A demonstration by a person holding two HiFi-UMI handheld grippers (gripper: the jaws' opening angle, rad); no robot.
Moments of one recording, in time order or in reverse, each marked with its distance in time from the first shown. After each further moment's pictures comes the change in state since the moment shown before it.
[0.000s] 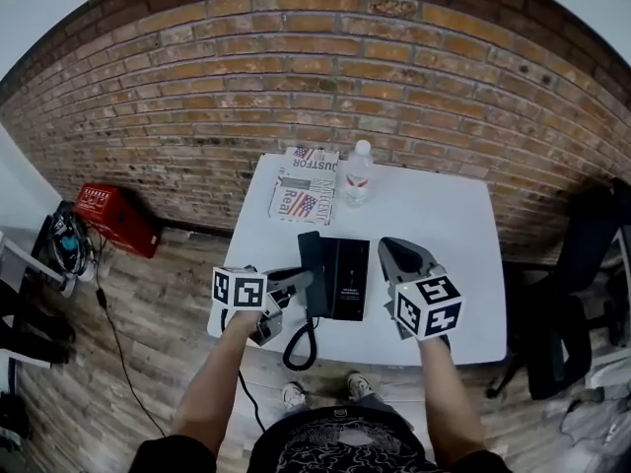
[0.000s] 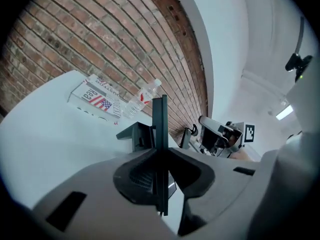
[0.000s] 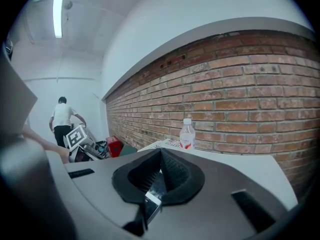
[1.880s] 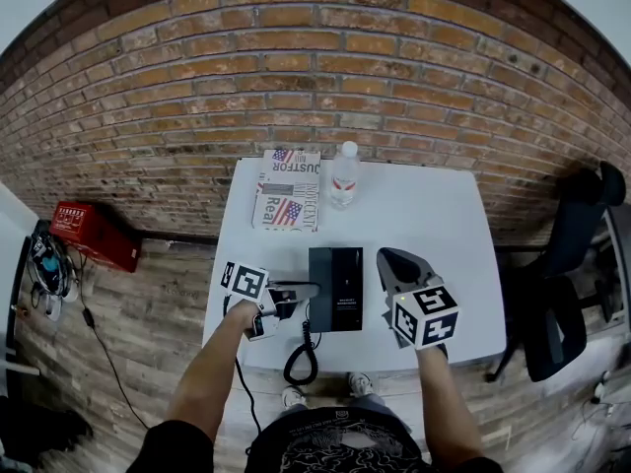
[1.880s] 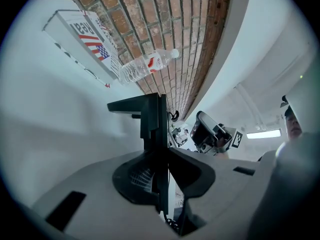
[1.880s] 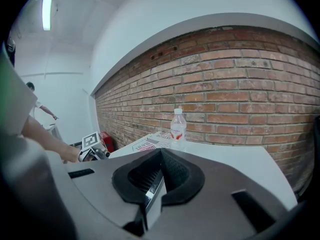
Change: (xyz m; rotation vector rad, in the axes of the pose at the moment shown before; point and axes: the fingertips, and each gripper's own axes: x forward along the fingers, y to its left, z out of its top) left arm 0.047 0.030 -0.028 -0.226 0.287 -0.327; right arm 0.016 -0.019 -0.026 0.038 0.069 -0.107
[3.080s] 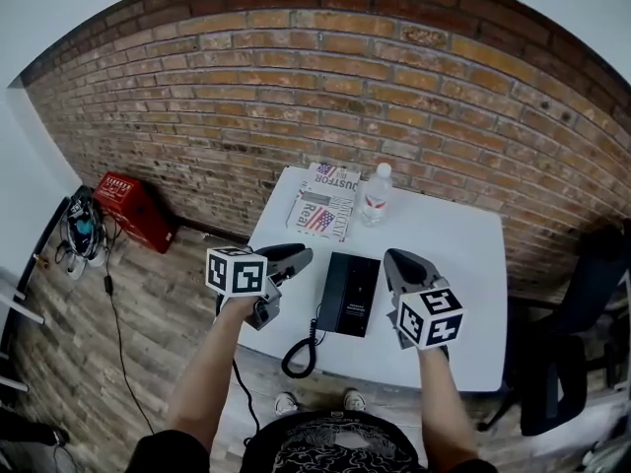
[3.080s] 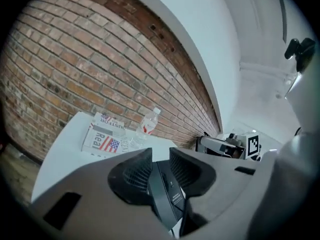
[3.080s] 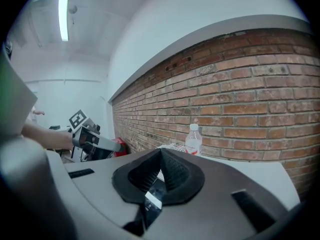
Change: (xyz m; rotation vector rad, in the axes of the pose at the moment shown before) left arm -0.084 -0.096 0.072 0.408 -0.417 0.498; right arm -0.010 0.024 0.041 -0.065 -0.099 0.178
